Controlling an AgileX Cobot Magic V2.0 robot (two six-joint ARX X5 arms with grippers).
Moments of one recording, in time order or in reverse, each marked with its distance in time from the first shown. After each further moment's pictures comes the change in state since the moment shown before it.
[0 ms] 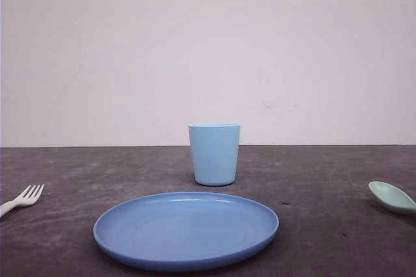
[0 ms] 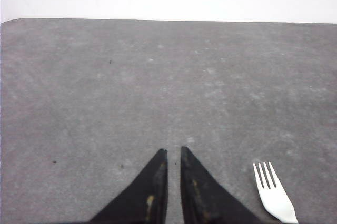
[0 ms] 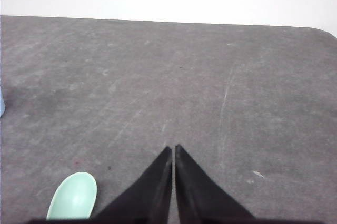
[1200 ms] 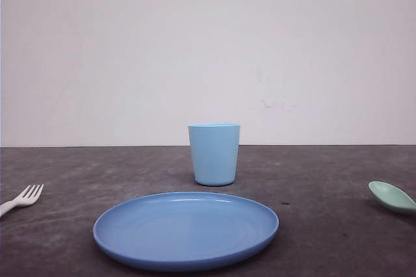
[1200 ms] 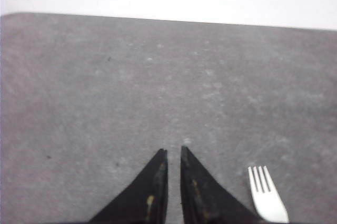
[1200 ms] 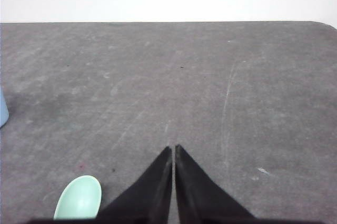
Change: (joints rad) left arm 0.000 0.000 0.000 0.000 0.002 -0.079; right arm 0.000 0.000 0.000 0.000 -0.001 0.052
